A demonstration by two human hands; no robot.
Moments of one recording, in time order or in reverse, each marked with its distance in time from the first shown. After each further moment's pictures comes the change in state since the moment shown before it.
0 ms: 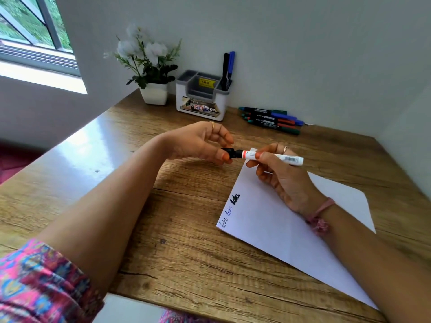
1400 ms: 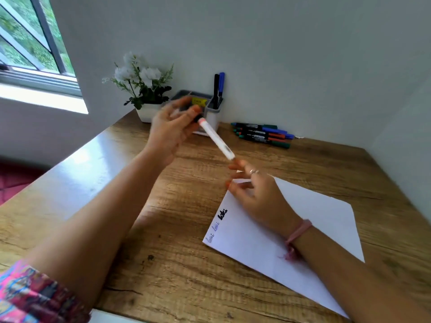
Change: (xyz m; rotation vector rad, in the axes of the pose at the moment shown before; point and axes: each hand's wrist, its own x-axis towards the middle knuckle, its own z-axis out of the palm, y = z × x) left_hand 0.002 0.020 -0.005 -0.650 0.720 0.358; right_hand -0.002 0.015 0.003 -0.726 -0.130 -0.396
